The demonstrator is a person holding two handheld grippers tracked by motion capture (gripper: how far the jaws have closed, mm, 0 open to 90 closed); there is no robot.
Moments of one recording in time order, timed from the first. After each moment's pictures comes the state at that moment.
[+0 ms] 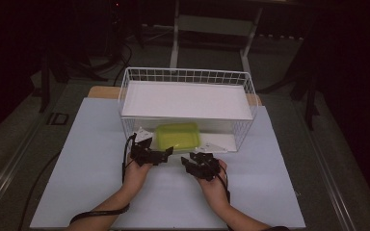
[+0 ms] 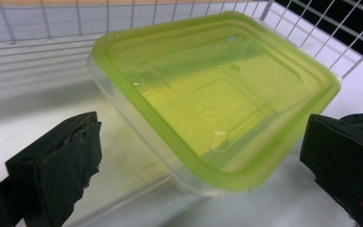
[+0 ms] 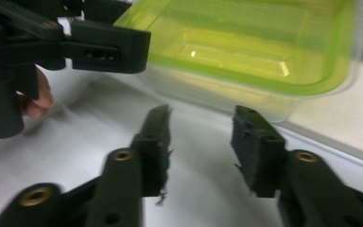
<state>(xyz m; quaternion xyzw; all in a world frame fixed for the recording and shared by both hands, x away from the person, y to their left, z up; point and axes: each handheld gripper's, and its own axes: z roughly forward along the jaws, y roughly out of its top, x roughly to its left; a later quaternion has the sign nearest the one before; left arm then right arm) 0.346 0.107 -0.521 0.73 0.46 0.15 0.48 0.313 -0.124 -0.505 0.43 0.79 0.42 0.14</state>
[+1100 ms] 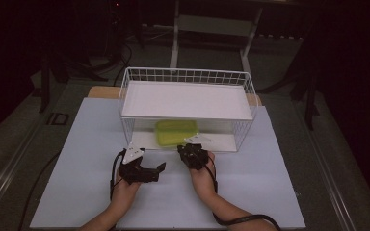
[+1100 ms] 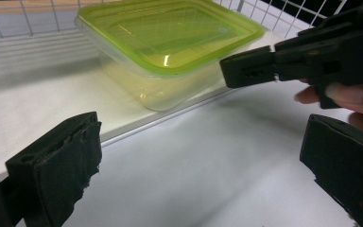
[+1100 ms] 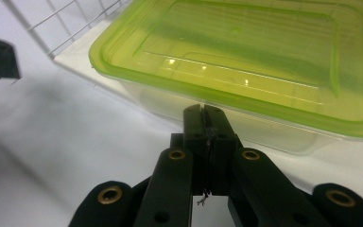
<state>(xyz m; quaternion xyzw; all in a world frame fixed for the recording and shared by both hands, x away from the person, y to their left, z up) 0.290 0.126 -0.521 0.73 0.43 0.18 0.50 0.347 -0.092 -0.514 0.43 0.78 0.41 0.17</state>
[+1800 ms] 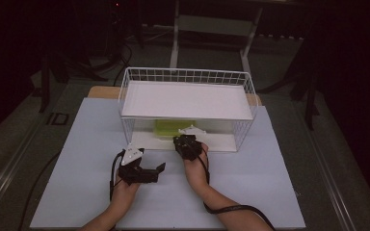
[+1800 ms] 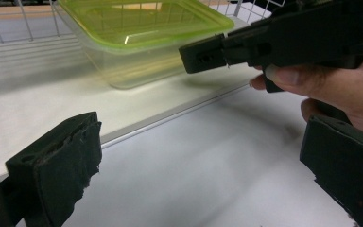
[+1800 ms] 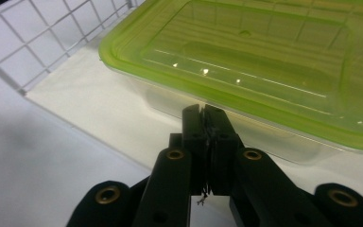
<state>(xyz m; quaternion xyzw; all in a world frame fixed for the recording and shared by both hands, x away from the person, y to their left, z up) 0.287 0.128 -0.521 0.73 0.43 0.18 0.50 0.376 -0.072 -0.517 0.45 0.77 0.42 0.19</state>
